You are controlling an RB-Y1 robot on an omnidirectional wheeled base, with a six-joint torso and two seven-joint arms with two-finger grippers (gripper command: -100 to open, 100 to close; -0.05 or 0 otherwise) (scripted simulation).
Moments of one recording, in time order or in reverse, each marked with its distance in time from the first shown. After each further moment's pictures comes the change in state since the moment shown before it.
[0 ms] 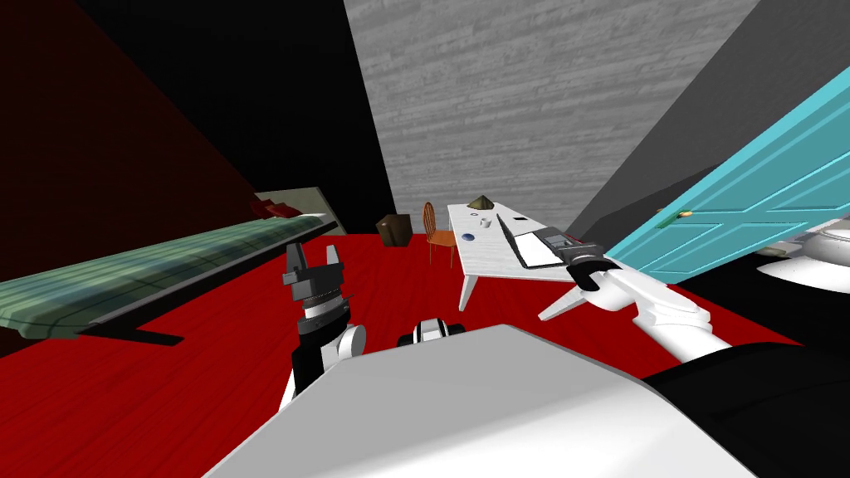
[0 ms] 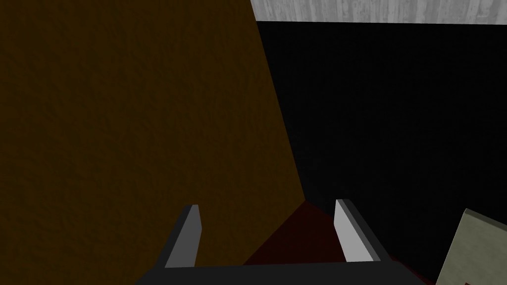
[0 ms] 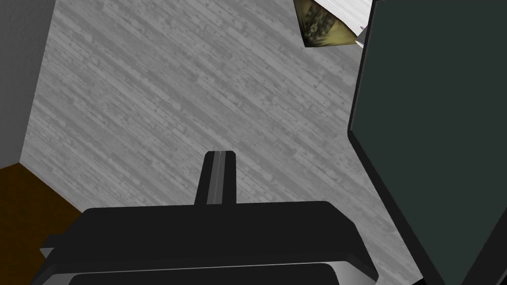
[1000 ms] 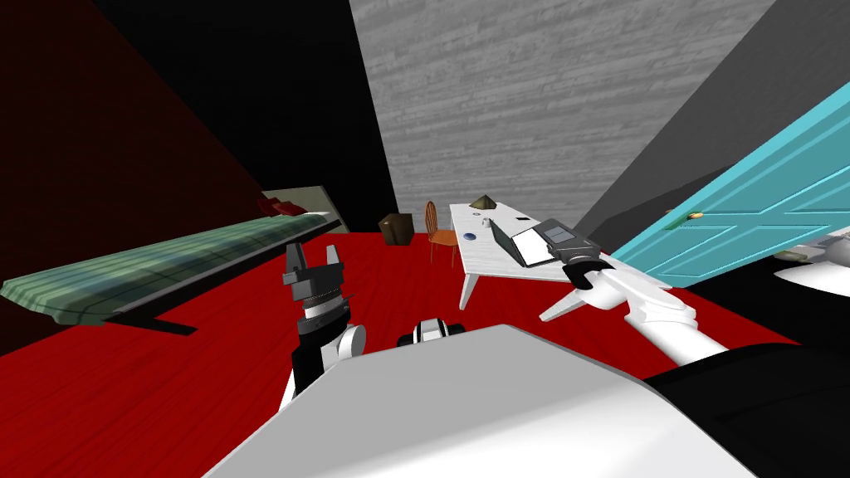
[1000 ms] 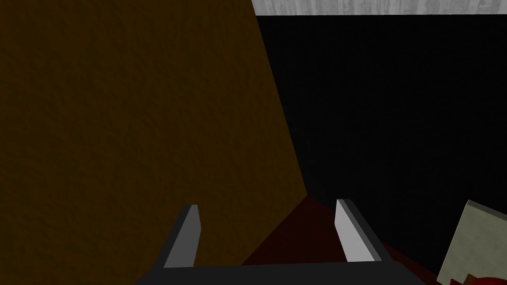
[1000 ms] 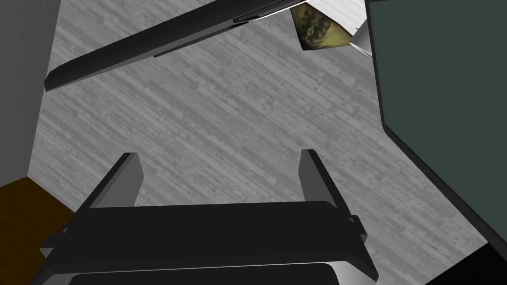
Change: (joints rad) left arm 0.000 0.000 0.000 0.000 0.000 0.000 0.000; right arm -0.029 0.005 0.027 0.026 -0.012 0.030 -0.026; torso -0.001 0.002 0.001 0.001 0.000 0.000
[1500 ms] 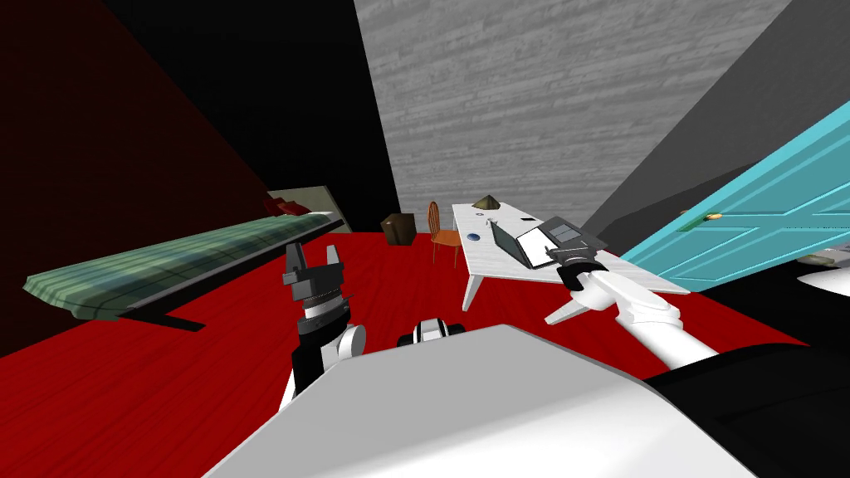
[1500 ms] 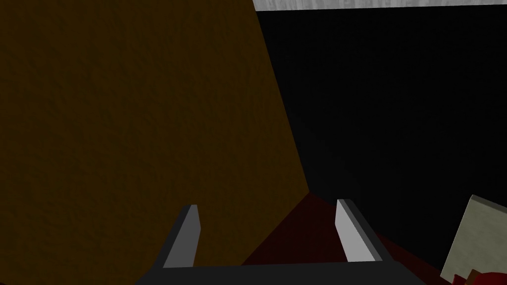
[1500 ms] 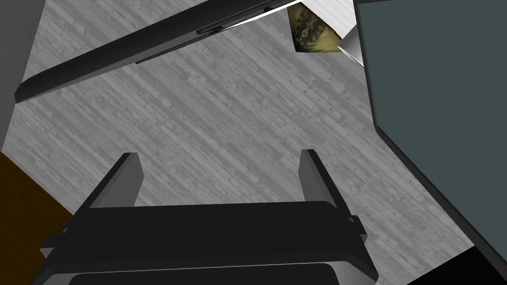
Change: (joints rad) left arm 0.000 0.000 0.000 0.000 0.000 0.000 0.000; right arm -0.009 0.032 0.022 -0.021 0.095 0.049 0.045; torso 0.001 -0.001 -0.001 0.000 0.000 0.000
